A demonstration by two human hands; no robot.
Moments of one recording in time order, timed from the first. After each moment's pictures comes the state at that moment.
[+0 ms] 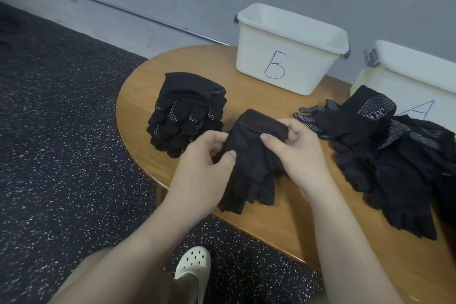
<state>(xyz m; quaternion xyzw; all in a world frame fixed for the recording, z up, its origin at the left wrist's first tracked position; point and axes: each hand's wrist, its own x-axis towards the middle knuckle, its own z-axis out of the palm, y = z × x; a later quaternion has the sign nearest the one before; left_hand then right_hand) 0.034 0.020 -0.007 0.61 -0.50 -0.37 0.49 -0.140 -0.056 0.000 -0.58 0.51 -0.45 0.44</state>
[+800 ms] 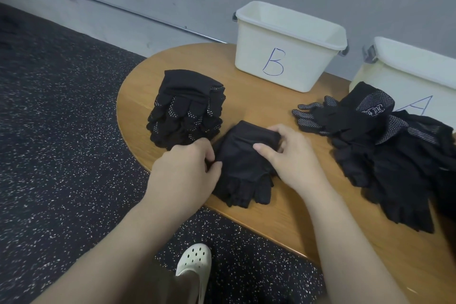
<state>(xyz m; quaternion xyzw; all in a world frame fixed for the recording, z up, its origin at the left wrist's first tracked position) 0.052 0.028 -0.008 0.73 -0.63 -0.12 0.25 -0.149 -0.060 -0.017 -0.72 0.58 -0.29 0.25</state>
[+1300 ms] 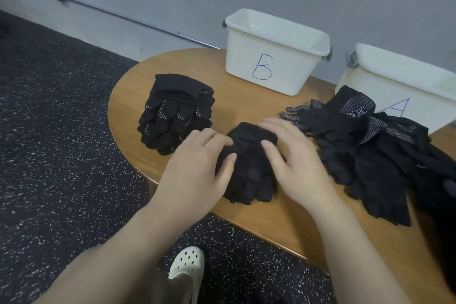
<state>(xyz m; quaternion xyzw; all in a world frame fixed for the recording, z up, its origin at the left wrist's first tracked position) 0.031 0.028 -0.012 0.59 -0.71 -0.06 0.36 -0.175 -0.035 -0.002 -0.81 0.47 -0.33 0.11</state>
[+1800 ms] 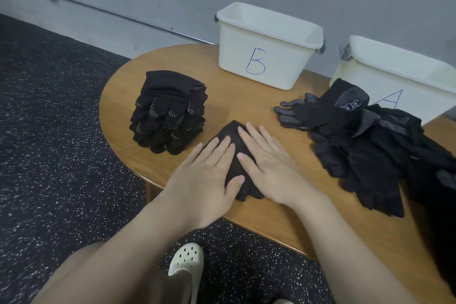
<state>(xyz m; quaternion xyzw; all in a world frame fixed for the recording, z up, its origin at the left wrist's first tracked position) 0.017 0.024 -0.033 0.59 -0.80 -0.08 0.09 -0.166 -0.039 -0.021 -0.85 0.51 -0.03 0.14</state>
